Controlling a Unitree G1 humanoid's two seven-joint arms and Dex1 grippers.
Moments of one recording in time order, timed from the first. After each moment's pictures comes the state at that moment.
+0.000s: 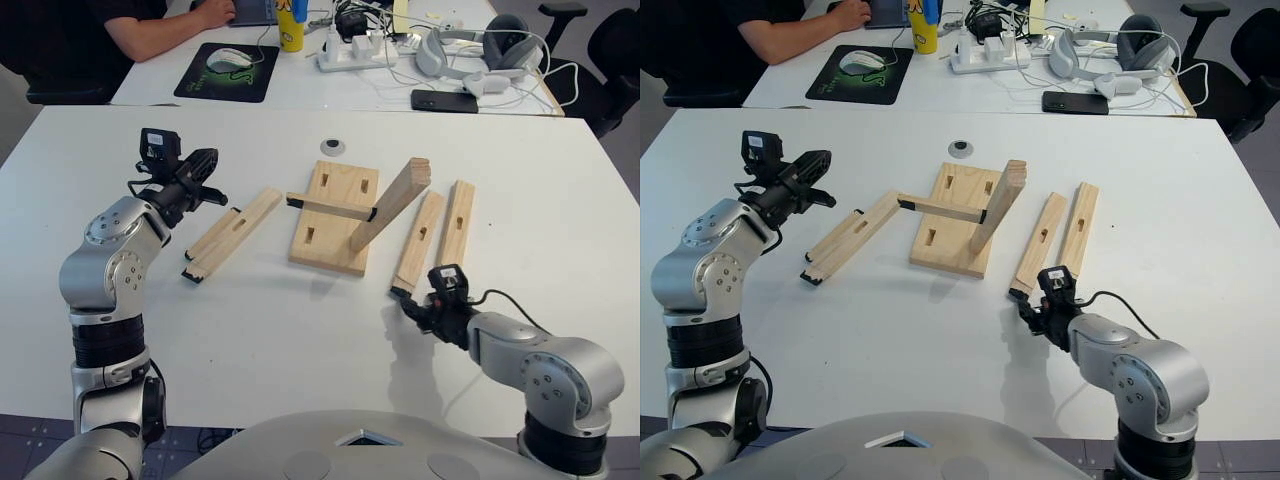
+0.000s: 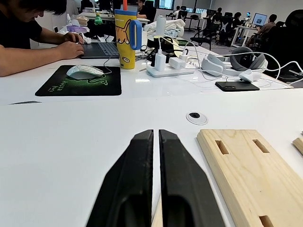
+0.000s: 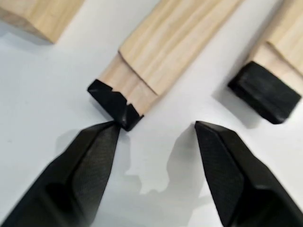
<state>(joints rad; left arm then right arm) -0.29 0.40 0.21 -0.26 -0.43 0.76 -0.31 0.09 -0.43 -0.15 -0.79 0.64 1.60 -0.10</state>
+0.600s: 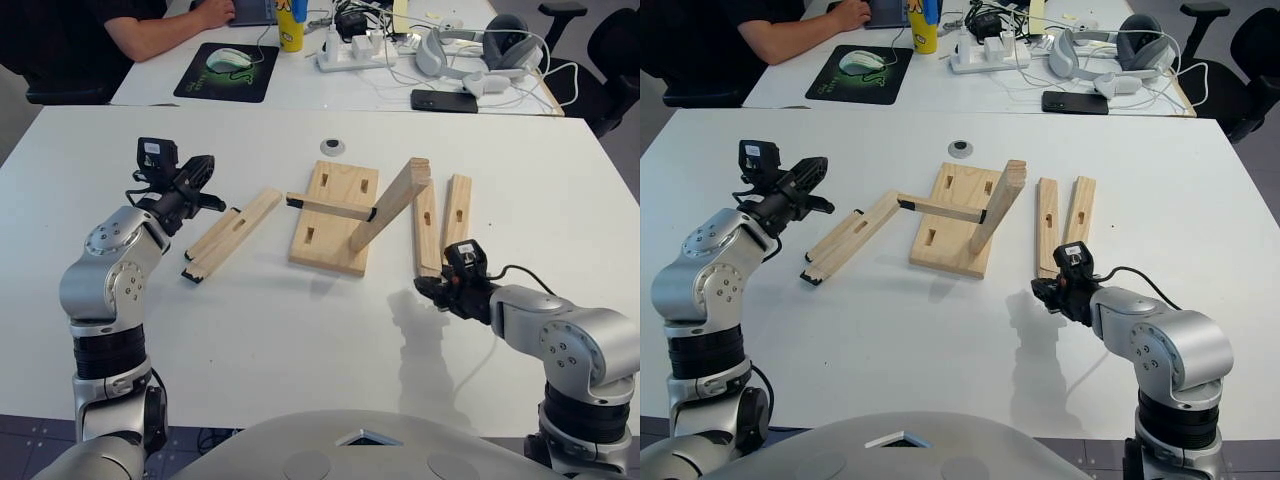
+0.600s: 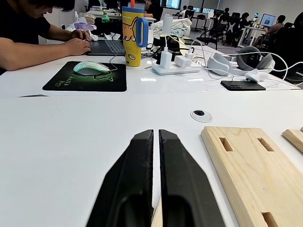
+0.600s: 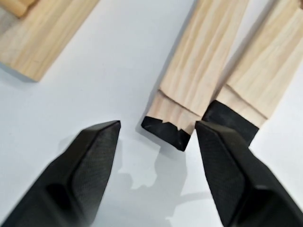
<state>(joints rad) -0.26 0.38 0.22 -0.29 -0.43 0.76 -0.28 -0.01 -0.44 -0.15 -0.75 0.56 1.60 0.02</state>
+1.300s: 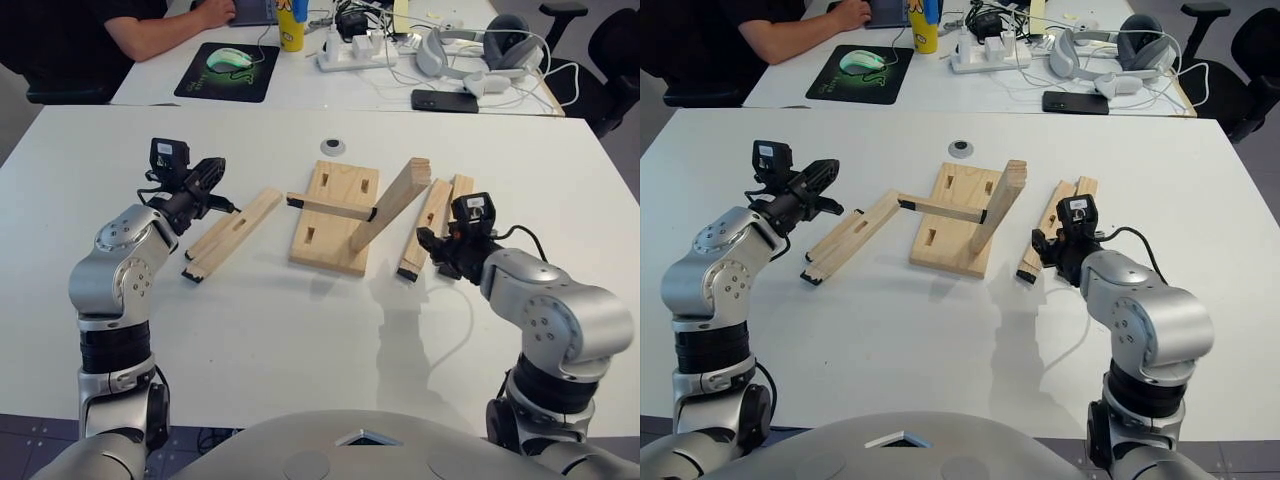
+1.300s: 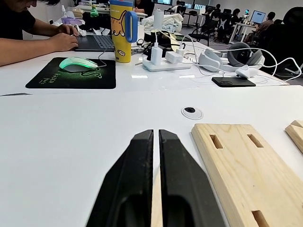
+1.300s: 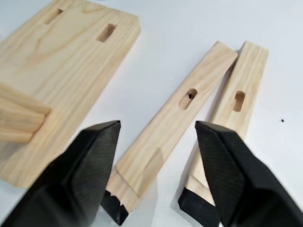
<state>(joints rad) -0.29 0.37 0.18 -0.25 -0.43 0.76 -0.31 -0.18 -0.25 -0.11 -0.65 0.32 1.50 -0.04</state>
